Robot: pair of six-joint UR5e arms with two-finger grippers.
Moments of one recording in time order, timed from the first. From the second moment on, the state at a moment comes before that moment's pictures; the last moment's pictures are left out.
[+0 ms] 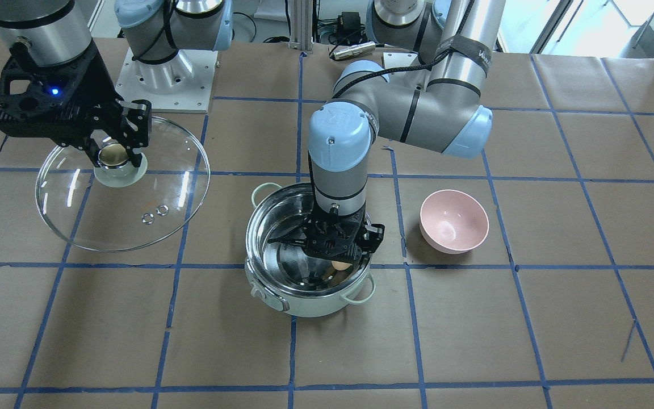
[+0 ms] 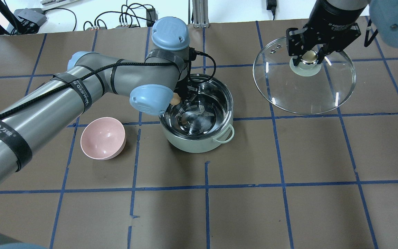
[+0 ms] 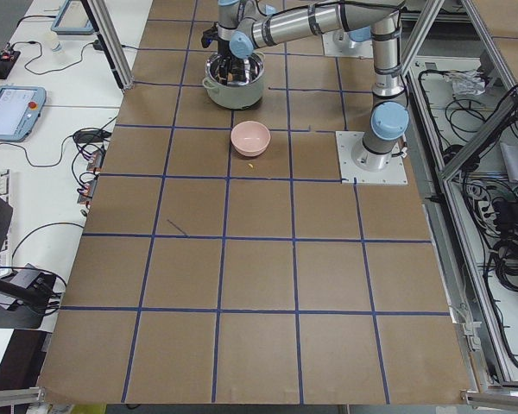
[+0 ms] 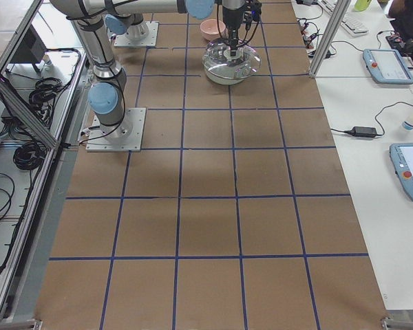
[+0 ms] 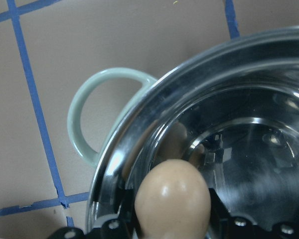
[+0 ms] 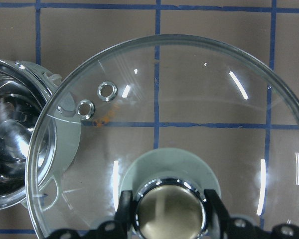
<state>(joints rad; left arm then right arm) -1.88 -1.98 -1.63 -1.04 1.71 -0.08 1.57 -1.54 1.50 -1.62 -1.57 -0.03</state>
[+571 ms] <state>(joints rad) -1.85 -1.90 -1.62 -1.05 1.76 0.01 1.57 -1.55 1.49 -1.59 -1.49 -0.02</state>
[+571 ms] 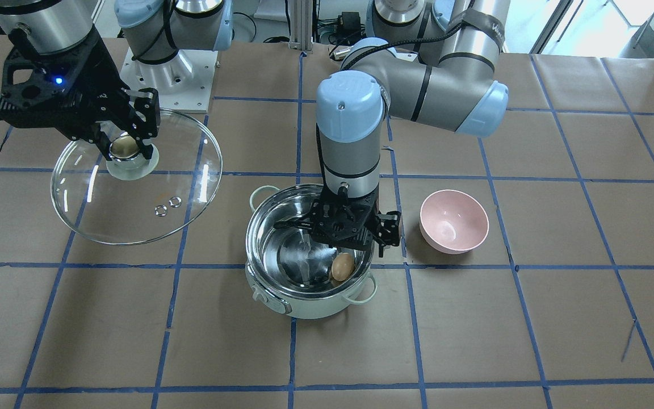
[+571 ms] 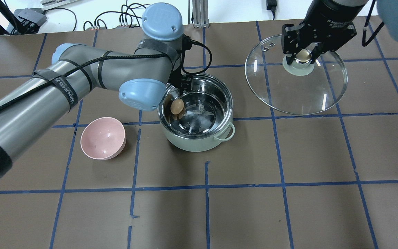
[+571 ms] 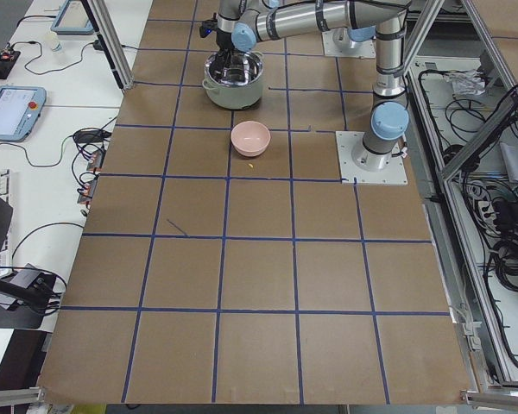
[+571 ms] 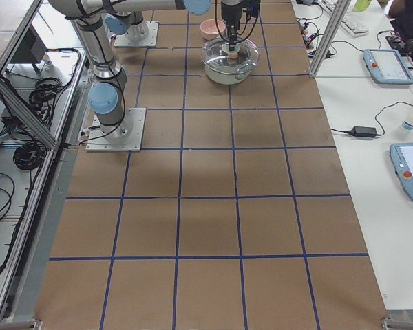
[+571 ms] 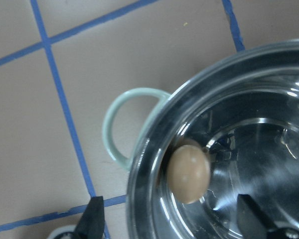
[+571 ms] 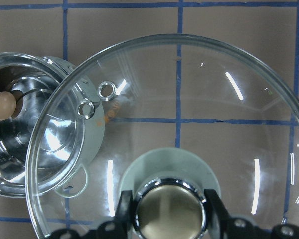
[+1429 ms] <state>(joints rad) -1.46 -1.59 -1.52 -1.56 1.57 0.02 1.78 -1.45 1.50 -1.73 -1.55 0.26</state>
